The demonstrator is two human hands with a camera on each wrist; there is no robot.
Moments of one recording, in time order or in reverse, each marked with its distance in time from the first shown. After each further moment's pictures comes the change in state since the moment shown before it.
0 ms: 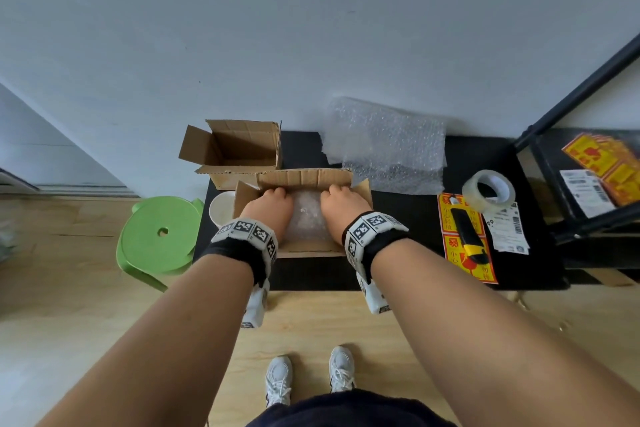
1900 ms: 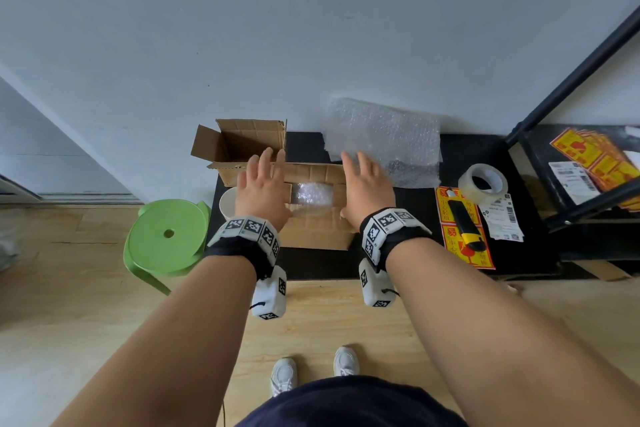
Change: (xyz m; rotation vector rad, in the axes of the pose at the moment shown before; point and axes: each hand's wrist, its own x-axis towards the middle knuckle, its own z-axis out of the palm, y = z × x) left_hand -0.027 -0.012 0.000 -0.168 0.313 -0.185; right_hand -0.029 0.009 -0.003 0.159 0.258 0.261
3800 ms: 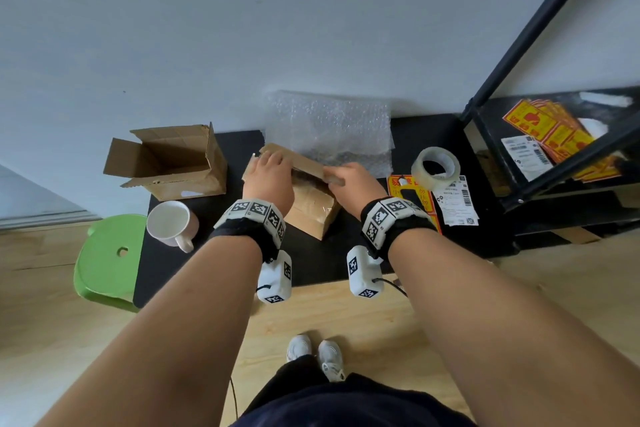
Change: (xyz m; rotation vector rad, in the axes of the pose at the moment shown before) left_hand 0.060 0.129 0.019 -0.100 -0.026 0.165; right_hand 0.012 0.117 -0.003 0.559 -0.187 0.147
